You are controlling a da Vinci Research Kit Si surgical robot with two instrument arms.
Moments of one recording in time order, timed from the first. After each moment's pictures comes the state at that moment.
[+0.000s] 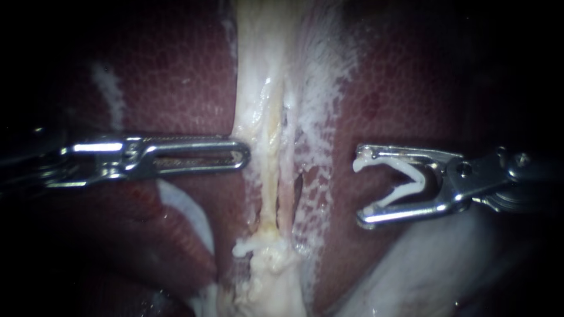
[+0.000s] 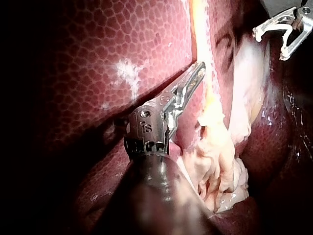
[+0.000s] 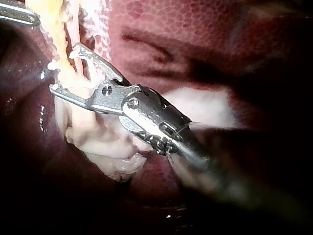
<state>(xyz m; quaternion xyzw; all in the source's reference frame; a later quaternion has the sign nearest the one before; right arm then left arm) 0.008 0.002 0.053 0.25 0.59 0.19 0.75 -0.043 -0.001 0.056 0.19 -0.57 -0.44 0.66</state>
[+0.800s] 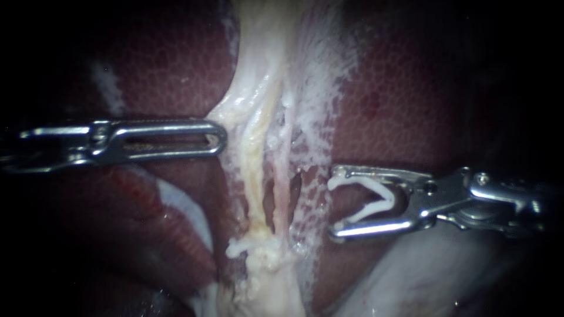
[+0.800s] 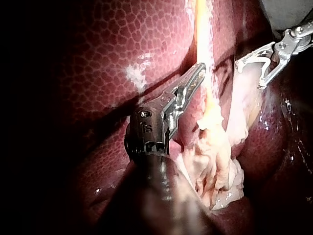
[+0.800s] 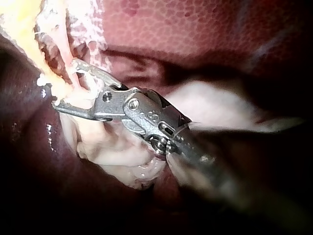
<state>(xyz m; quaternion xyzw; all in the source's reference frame) 0.013 -0.002 0.059 0.31 0.54 0.22 0.75 -0.039 0.002 0.050 0.20 -0.58 -0.45 0.65</state>
